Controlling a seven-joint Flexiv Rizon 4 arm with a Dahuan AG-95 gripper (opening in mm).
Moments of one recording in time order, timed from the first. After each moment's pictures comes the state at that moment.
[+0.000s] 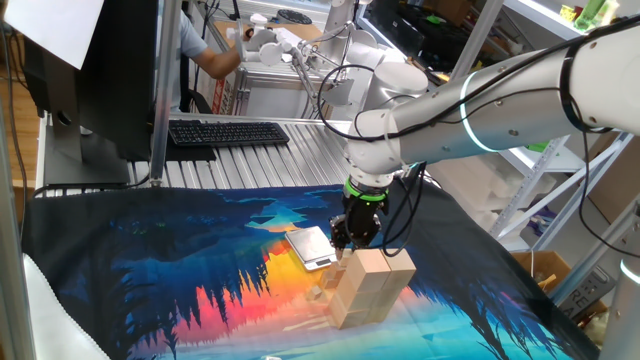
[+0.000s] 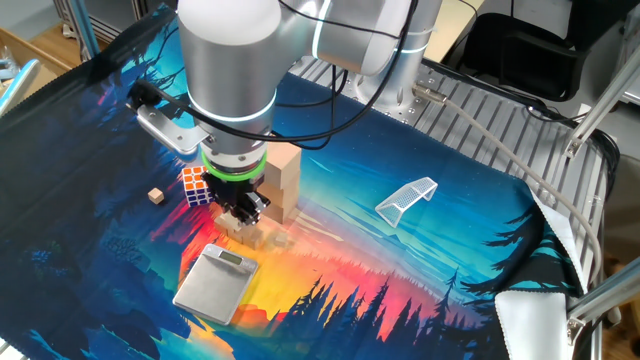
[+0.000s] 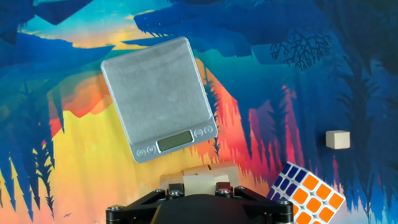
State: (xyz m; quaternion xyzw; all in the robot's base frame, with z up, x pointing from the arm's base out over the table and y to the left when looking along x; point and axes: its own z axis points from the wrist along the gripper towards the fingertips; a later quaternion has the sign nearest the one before) arm 0.574 -0.055 0.075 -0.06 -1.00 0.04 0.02
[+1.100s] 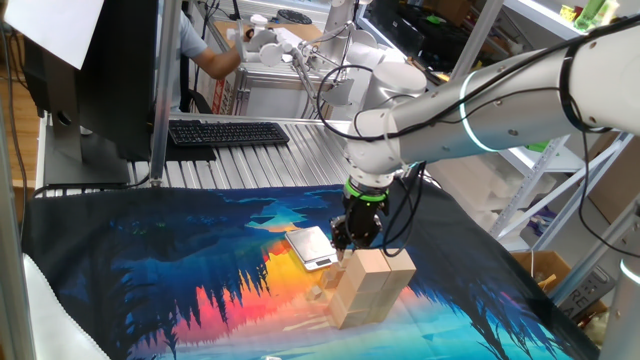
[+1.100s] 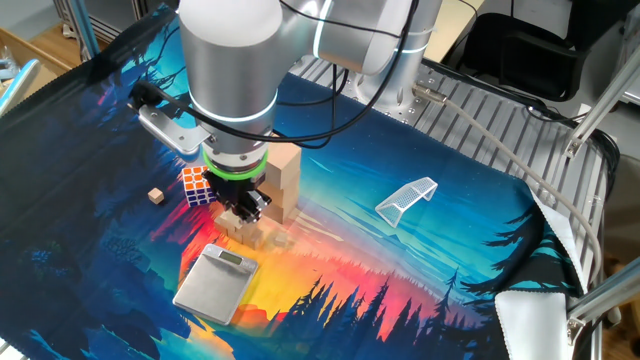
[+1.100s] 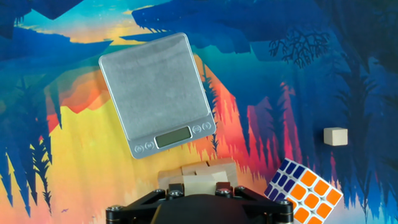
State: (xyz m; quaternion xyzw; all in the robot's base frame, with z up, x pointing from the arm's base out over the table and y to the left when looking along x) arm 0.570 -0.056 0.075 -0.06 -1.00 0.04 0.03
